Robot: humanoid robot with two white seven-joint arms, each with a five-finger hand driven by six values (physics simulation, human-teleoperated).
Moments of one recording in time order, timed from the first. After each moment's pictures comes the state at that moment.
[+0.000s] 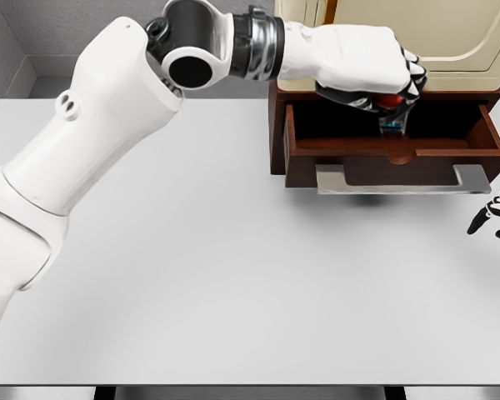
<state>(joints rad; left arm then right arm) -1.21 0.10 -0.82 -1.24 -0.45 -0.61 -0.61 0.31 -1.09 -0.31 -1.76 0.03 -0.61 0.61</state>
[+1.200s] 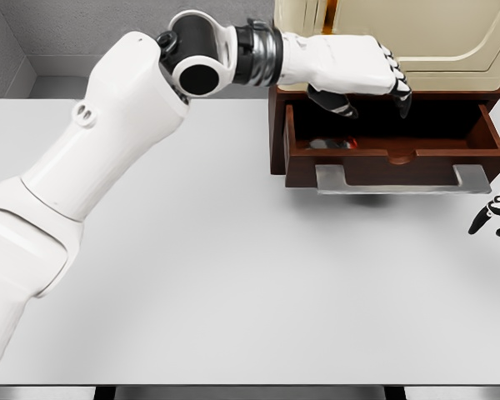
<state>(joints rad) -1.18 0.05 -0.80 -1.13 -0.50 -0.61 -0.61 0.31 -1.10 -0.31 -1.76 0.02 -0.61 0.61</state>
